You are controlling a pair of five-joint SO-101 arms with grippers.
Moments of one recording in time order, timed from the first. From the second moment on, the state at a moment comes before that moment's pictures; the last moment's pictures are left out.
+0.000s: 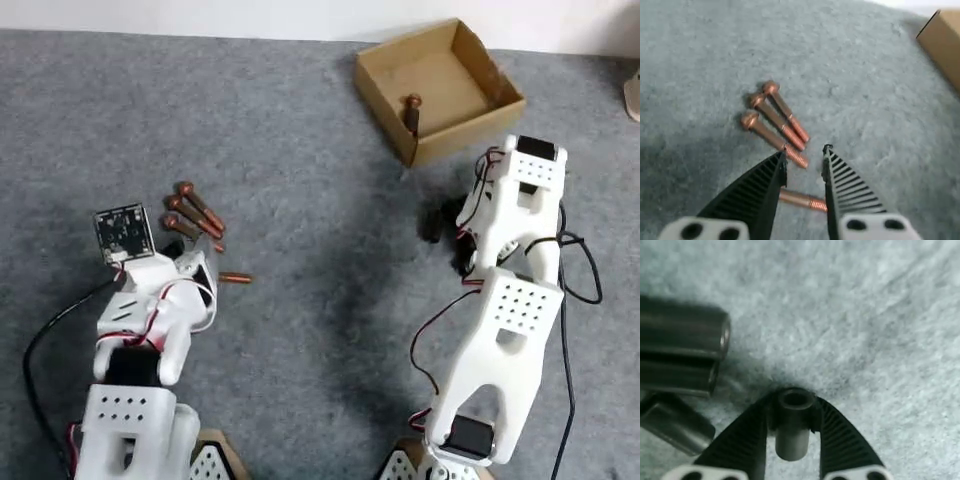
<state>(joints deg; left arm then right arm) -4.3 -72.9 82.7 33.5 19.1 10.8 51.2 -41.5 99.7 -24.6</state>
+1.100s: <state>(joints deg) -11.6 -72.9 76.6 57.4 66.9 10.0 51.1 -41.1 99.6 -24.6</state>
